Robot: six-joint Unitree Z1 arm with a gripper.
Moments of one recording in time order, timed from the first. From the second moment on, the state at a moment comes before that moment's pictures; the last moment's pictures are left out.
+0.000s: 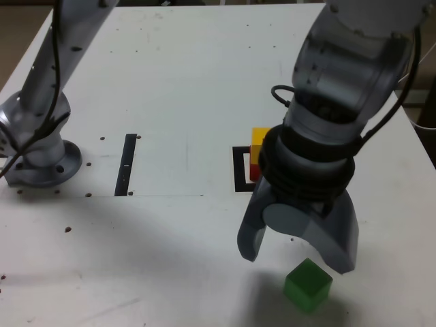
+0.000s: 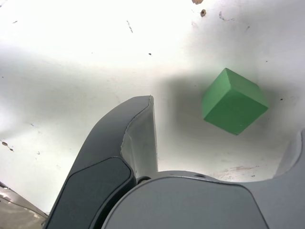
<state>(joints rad) -0.53 2.28 -2.10 1.55 -0.09 -0.16</state>
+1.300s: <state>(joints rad) -0.56 2.37 -2.16 1.52 0.04 0.29</state>
